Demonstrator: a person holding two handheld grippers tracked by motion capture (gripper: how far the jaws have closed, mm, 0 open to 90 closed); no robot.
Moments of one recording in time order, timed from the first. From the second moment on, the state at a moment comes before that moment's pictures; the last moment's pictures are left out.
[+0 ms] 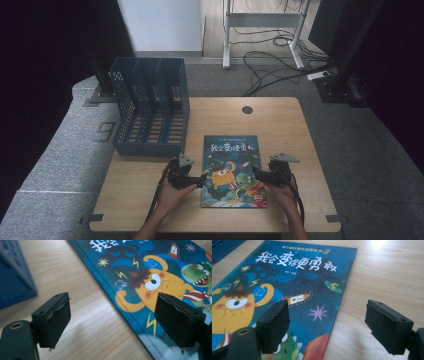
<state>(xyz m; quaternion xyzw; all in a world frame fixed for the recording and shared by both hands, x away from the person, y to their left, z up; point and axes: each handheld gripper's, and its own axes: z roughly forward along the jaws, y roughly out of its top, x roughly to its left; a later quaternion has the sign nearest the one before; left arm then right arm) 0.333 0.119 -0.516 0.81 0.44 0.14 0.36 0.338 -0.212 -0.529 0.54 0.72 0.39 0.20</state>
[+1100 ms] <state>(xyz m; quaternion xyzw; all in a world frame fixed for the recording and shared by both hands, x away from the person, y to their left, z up) 0.334 0.092 -0.536 0.84 0.43 0.11 0.33 0.342 -0.189 -0.548 0.53 0.75 0.37 0.16</state>
